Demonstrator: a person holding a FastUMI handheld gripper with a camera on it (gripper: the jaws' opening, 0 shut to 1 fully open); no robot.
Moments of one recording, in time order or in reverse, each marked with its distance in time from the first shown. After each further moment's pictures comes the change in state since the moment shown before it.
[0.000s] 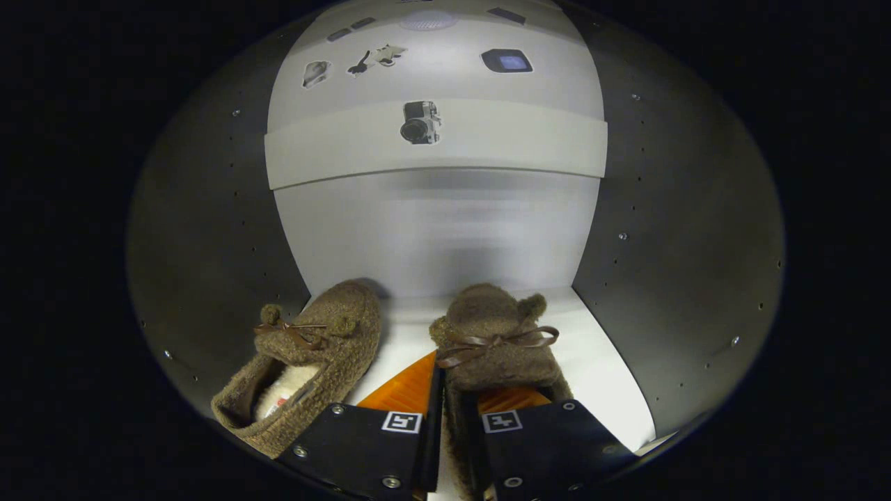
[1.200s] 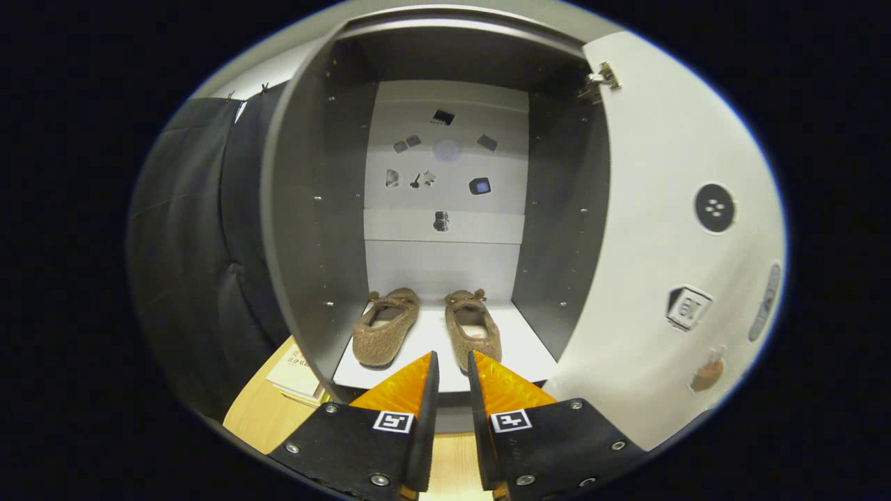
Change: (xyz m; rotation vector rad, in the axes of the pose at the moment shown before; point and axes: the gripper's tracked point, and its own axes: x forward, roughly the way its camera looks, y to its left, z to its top) arm -0.303 0.004 -0.034 -0.020 -0.261 -0.060
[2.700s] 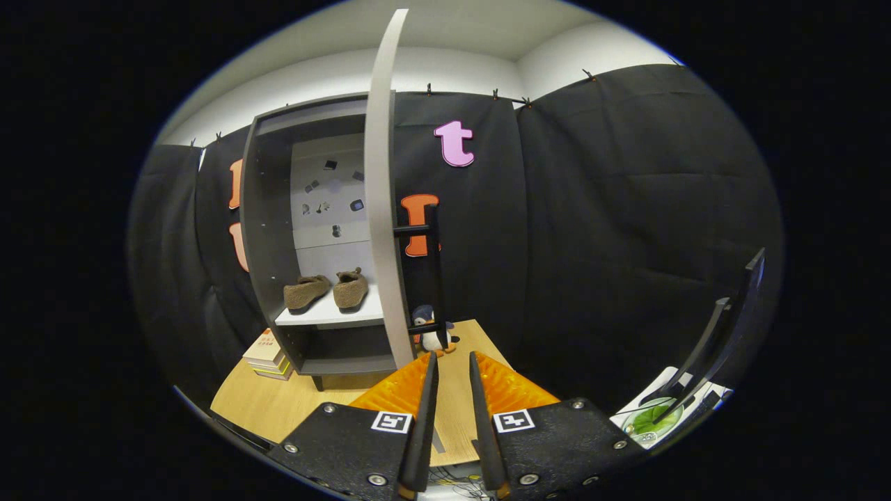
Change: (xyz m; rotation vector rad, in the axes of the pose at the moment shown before) arm -0.220 -0.255 -0.091 0.147 -0.031 -0.173
